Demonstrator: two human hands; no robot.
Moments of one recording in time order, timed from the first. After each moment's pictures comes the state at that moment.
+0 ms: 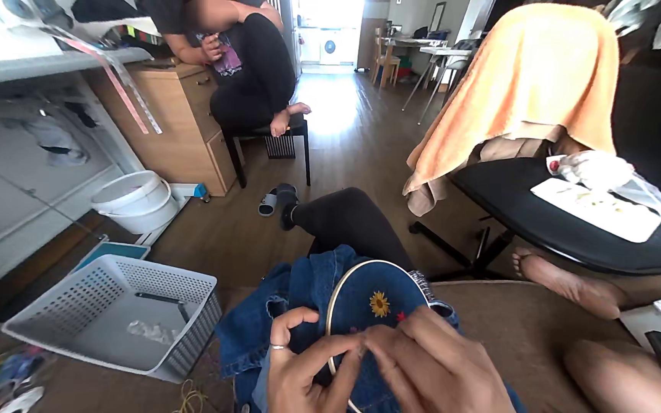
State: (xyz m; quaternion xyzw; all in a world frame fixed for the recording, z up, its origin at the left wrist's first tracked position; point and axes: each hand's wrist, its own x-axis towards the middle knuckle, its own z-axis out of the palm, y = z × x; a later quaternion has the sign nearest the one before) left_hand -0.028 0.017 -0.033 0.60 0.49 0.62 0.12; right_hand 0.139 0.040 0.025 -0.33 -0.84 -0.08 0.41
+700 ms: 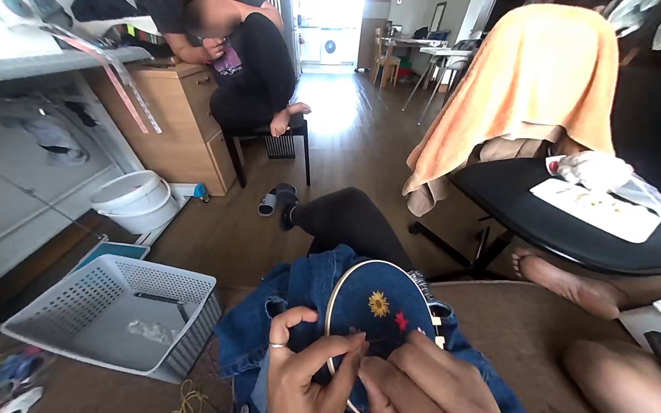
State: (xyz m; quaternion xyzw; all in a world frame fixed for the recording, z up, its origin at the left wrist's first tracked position) left_hand -0.029 0.018 -0.035 0.61 0.48 0.62 0.12; right_hand 0.138 0.030 0.016 -0.29 -0.86 -0.08 0.42
